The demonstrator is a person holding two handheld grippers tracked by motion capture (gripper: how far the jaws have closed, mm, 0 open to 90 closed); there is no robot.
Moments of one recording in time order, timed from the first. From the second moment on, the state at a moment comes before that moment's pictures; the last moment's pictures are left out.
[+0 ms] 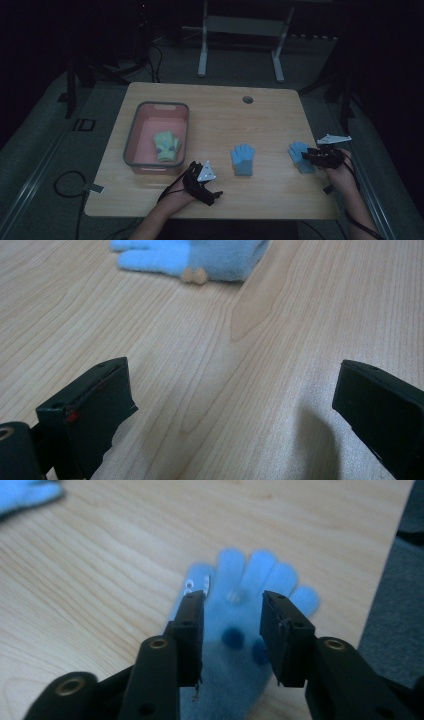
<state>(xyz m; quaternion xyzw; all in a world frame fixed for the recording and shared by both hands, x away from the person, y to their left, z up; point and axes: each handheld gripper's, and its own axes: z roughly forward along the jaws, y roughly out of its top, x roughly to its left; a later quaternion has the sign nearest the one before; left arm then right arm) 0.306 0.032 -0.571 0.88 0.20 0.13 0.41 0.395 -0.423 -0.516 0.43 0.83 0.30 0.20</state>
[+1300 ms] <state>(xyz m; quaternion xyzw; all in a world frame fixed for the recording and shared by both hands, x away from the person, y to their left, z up) 0.305 0.032 -0.571 0.88 0.20 0.14 0.41 0.365 -0.353 -0.463 0.49 0.79 0.30 0.21</state>
